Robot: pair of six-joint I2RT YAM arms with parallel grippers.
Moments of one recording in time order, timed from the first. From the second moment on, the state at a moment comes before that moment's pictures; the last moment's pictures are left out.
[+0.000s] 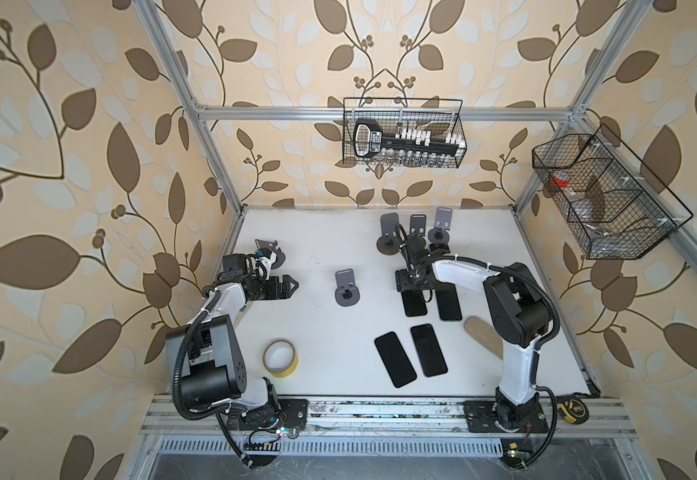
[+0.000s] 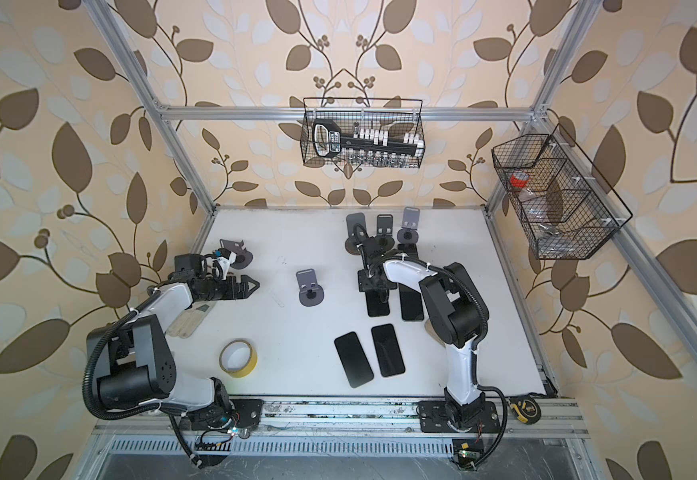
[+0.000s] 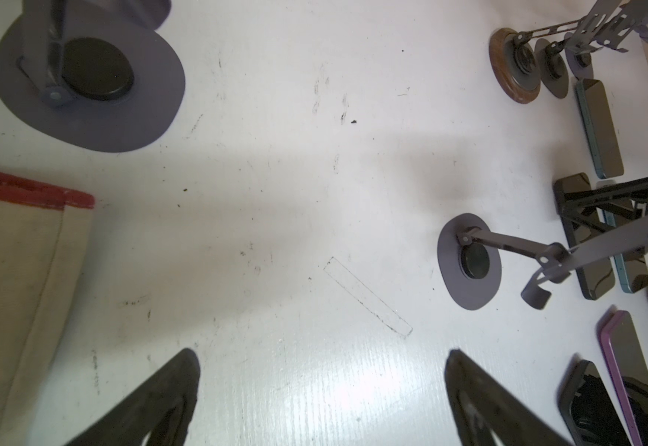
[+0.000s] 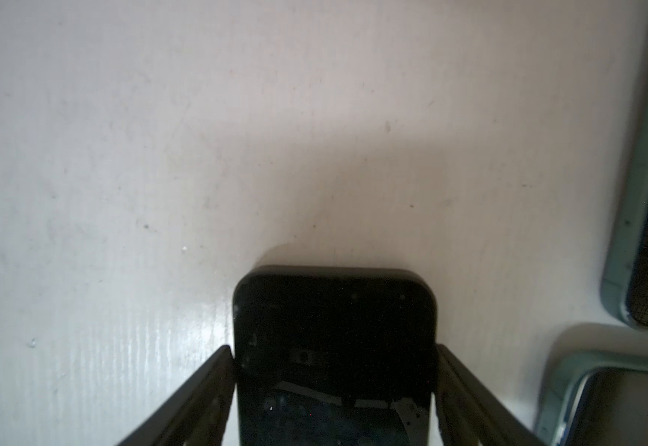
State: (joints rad) left arm 0.32 1.44 0.81 -0.41 0.59 0.18; right arm 0.49 1.99 1.32 -0.56 0.14 0.40
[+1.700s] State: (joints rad) left arm 0.32 1.44 0.81 -0.42 0.60 0.18; right arm 0.93 1.84 1.47 -0.43 0.31 0.50
